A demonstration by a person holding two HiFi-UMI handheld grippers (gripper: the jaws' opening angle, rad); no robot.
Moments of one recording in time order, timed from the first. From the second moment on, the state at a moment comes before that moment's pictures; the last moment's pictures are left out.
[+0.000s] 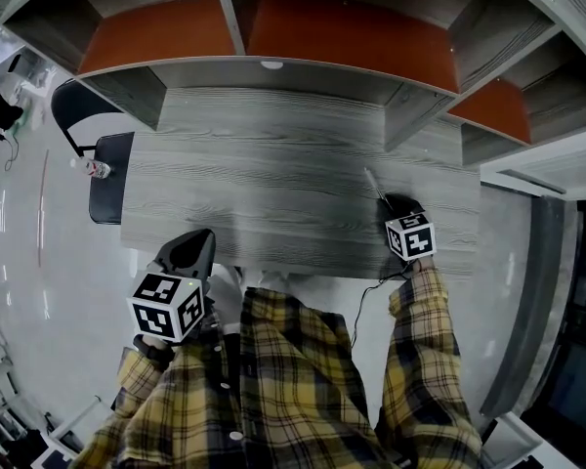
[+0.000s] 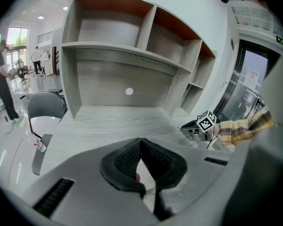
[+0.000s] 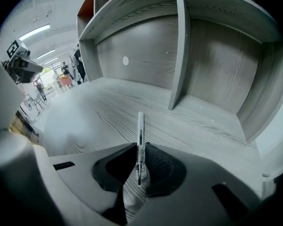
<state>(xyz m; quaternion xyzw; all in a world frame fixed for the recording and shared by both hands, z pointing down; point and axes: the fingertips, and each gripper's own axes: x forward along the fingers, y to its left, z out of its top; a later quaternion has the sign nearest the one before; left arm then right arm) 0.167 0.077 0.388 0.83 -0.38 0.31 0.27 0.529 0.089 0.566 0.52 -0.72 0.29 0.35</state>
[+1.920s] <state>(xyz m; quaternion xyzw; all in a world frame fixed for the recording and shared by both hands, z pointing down) -0.329 -0.039 0.459 0.78 -0.47 0.24 0.34 -0.157 -0.017 0.455 0.39 -0.84 0.32 0.22</state>
